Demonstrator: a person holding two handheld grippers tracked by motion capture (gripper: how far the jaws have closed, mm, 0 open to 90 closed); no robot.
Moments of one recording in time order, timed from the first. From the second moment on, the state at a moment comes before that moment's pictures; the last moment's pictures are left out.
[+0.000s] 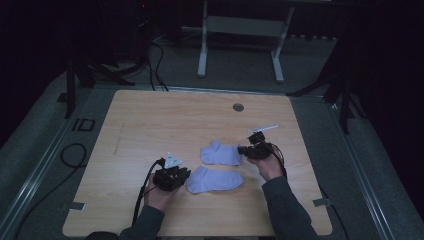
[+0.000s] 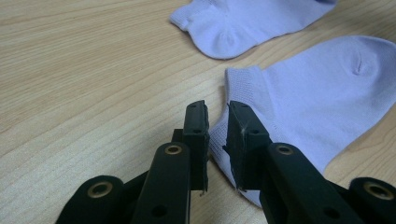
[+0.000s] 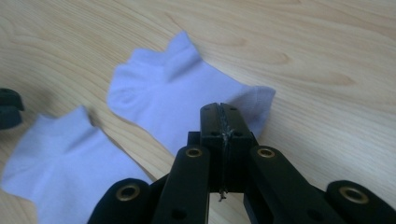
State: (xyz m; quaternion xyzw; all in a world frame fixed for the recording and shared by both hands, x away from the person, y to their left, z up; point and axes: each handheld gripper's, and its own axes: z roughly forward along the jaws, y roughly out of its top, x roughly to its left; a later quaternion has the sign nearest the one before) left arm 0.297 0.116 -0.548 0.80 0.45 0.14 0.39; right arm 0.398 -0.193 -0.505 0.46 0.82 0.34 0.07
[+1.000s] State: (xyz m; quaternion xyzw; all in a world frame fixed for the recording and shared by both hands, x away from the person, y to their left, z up) left arm 0.298 0.117 -0.548 0.79 0.45 0.14 0.39; right arm 0.392 -0.220 -0.507 0.48 0.82 0.28 0.13
